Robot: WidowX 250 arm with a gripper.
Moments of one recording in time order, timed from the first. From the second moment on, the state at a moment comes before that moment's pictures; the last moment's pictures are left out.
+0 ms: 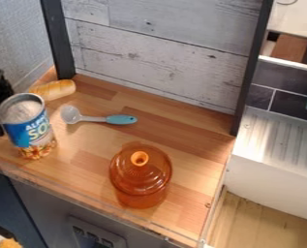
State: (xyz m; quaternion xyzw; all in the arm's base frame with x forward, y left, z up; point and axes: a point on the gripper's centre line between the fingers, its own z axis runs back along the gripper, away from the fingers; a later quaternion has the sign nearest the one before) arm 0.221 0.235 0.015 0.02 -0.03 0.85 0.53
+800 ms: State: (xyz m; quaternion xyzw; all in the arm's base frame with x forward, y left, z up) arm 0.232 0.178 0.010 0.00 -0.02 0.83 0.56
